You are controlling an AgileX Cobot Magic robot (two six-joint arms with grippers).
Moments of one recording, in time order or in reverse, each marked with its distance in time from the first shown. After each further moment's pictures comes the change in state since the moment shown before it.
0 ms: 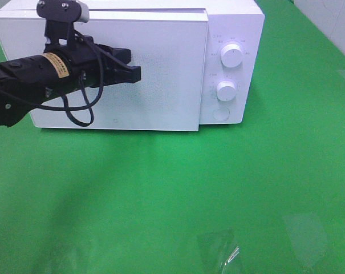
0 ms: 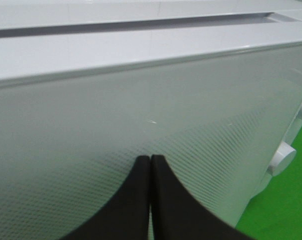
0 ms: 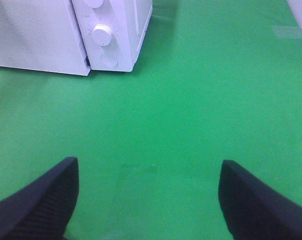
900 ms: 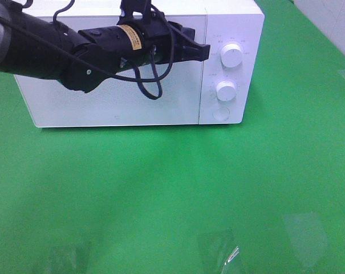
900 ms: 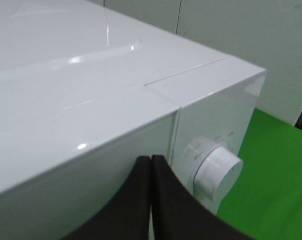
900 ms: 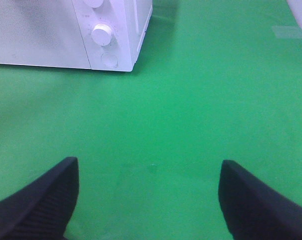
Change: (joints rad) left arm -0.160 0.149 -0.377 -0.027 0.183 0.011; right arm 0.000 0.000 0.000 0.000 0.000 0.000
